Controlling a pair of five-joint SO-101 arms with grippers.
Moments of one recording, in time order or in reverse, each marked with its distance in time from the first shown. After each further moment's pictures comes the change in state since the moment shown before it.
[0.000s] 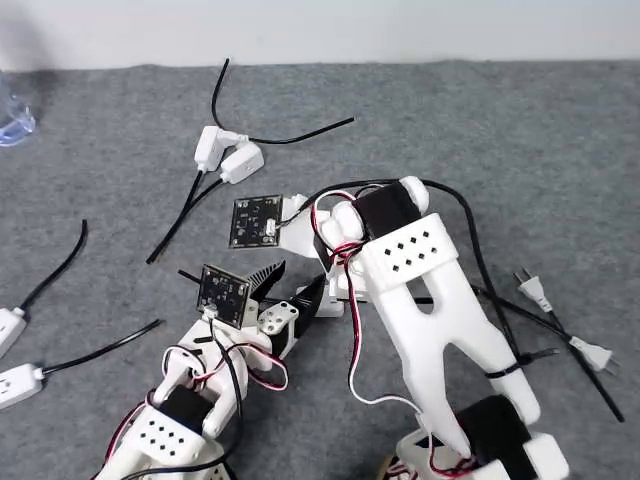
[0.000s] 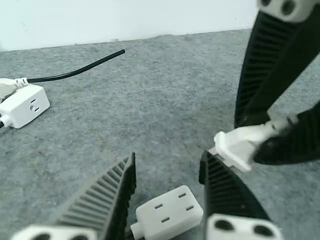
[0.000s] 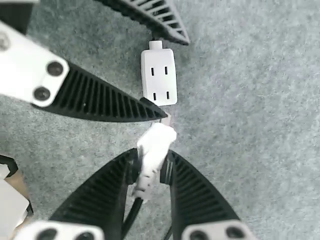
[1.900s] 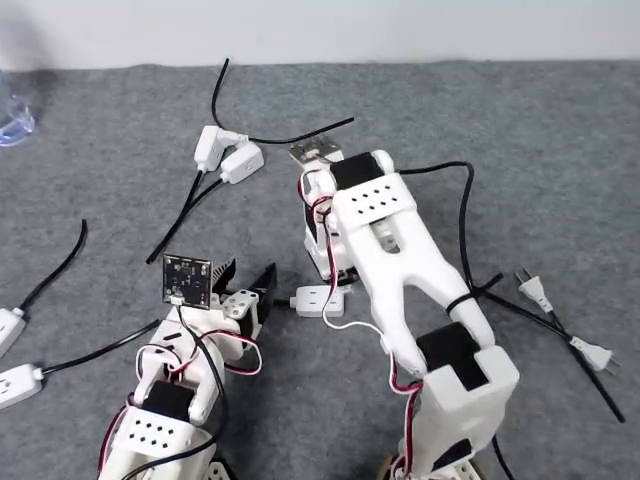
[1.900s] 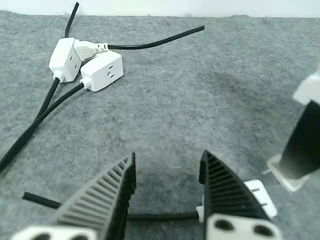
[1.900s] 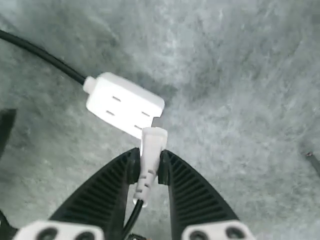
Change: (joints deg) left arm -13.7 0.1 0.0 6.5 0.0; right arm 4.4 25.1 -9.8 -0.6 -55.2
